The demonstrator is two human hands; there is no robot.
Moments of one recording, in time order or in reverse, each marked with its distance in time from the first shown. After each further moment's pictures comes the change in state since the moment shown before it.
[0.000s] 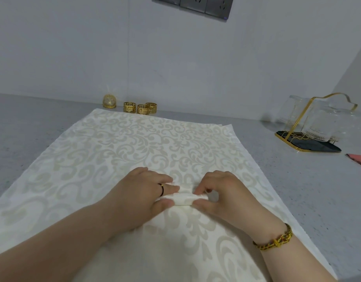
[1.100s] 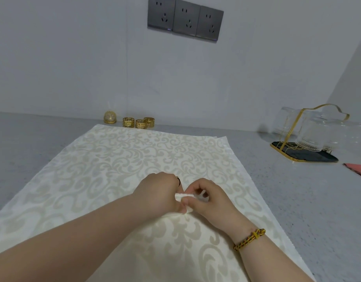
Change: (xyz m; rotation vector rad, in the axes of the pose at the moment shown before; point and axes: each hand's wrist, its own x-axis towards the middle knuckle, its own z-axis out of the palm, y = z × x) left_hand 0.052 0.040 -0.006 -0.151 -0.047 -0.317; right_hand 0.000 0.009 0.006 0.512 0.046 0.240
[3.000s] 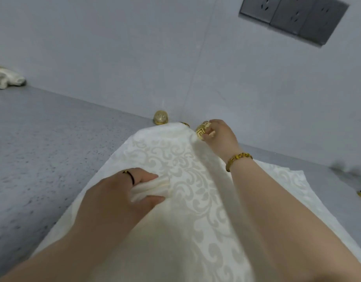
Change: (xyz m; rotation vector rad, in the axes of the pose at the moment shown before) left_hand -0.038 -0.173 -0.036 -0.613 0.618 -0.342; right_hand 0.287 -0.031 0.083 -0.521 0.171 -0.126
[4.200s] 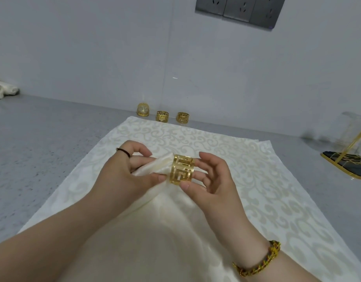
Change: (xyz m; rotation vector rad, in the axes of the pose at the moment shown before) left_hand -0.040 0.047 0.022 -0.340 -0.112 -0.058; right_hand -0.227 -0.043 -0.062 1.200 -0.016 0.140
